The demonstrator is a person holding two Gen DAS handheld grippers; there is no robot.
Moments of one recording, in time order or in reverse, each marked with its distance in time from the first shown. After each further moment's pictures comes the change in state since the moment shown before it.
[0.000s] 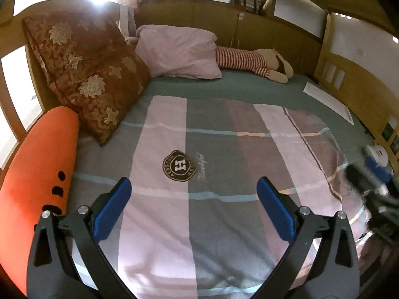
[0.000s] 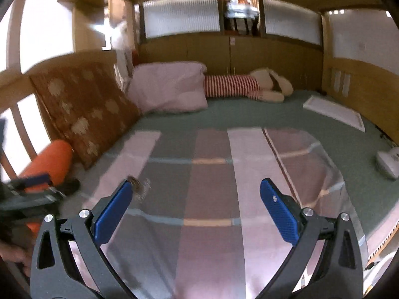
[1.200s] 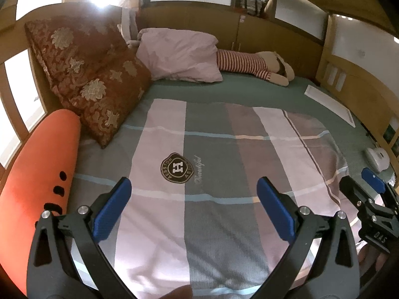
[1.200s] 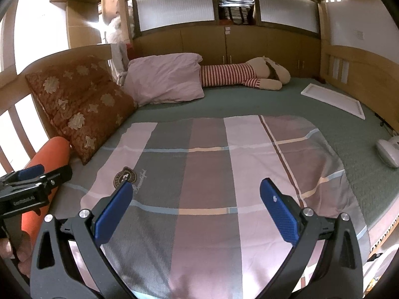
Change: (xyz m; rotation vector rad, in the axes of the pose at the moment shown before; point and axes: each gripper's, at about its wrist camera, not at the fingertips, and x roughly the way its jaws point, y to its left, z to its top) left arm -0.004 -0.013 0.001 -0.007 -0.014 0.027; right arm 0.002 -0.010 -0.008 0.005 0.002 -0.003
